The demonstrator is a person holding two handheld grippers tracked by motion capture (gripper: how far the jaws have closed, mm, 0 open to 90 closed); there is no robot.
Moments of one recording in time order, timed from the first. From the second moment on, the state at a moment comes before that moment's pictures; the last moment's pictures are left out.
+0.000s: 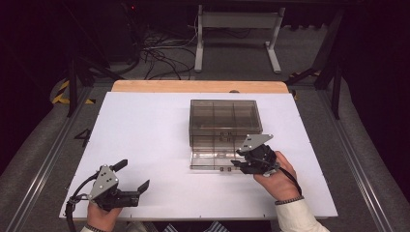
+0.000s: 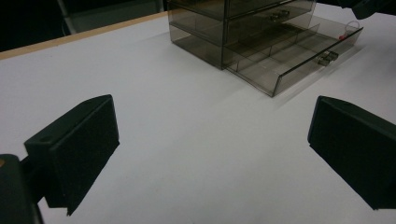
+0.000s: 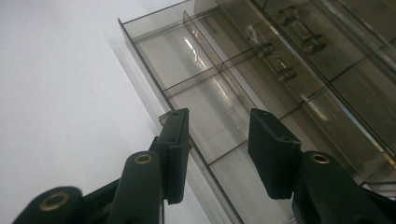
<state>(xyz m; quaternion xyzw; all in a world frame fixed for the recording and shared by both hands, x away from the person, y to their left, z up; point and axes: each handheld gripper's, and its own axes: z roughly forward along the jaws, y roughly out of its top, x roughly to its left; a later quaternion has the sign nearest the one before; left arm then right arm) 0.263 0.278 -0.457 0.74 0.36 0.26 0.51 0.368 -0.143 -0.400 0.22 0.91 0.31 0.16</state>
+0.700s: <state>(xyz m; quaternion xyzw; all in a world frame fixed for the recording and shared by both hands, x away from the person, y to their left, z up) 0.263 0.278 -0.456 0.74 0.36 0.26 0.51 0.370 -0.175 -0.387 0.28 0.89 0.32 0.18</state>
